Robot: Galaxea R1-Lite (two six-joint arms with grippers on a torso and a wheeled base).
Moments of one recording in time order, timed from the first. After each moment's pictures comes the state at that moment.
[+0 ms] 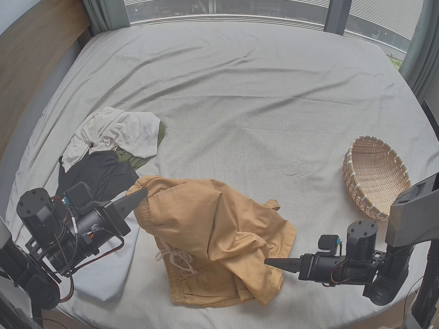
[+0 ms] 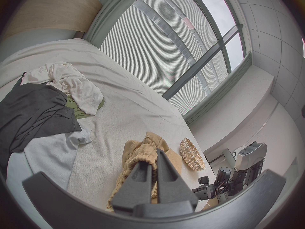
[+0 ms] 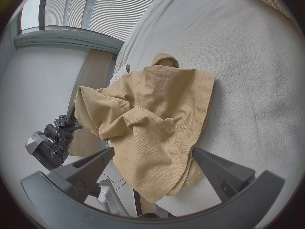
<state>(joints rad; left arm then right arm) -0.37 1.74 -0.18 -1.55 -0.23 -0.55 0.53 2.16 -0.17 -1.54 0.41 0.75</state>
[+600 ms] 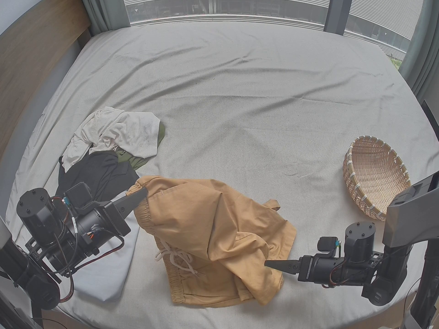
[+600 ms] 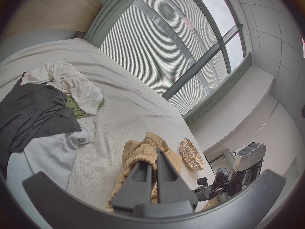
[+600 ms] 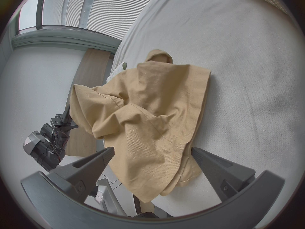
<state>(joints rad) -0.37 1.74 -0.18 -1.55 -0.23 -0.55 0.52 2.20 -0.17 -1.54 0.40 0.75</state>
